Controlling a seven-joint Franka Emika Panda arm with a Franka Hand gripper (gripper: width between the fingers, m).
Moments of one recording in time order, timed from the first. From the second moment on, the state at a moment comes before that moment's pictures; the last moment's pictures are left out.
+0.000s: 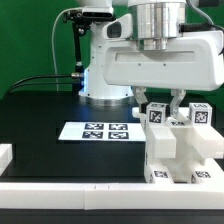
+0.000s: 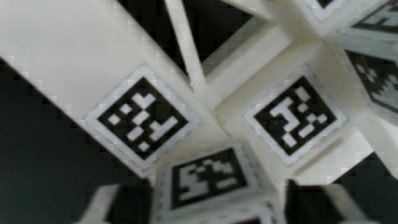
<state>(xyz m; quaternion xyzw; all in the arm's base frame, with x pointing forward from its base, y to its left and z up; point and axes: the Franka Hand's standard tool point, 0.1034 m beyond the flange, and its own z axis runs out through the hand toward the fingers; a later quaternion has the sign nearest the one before) 0.548 0.057 0.111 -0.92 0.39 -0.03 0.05</state>
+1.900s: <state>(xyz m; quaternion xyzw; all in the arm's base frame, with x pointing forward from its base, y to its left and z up) 0.556 0.063 0.136 -0.60 0.80 0.01 0.10</state>
